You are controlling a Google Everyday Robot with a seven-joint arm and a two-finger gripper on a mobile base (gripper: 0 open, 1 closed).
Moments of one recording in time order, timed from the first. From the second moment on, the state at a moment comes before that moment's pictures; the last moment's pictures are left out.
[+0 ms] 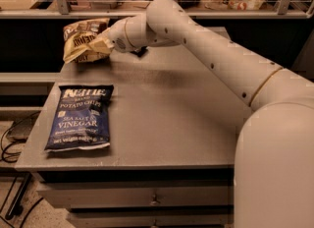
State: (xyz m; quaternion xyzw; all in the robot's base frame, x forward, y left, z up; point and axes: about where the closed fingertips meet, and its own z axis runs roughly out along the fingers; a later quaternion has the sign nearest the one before) arm 0.726 0.194 0.896 -0.52 0.65 0.29 0.48
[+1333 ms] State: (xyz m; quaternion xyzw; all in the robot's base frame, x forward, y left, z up) arm 0.644 0.096 1.117 -0.62 0.53 0.15 0.56
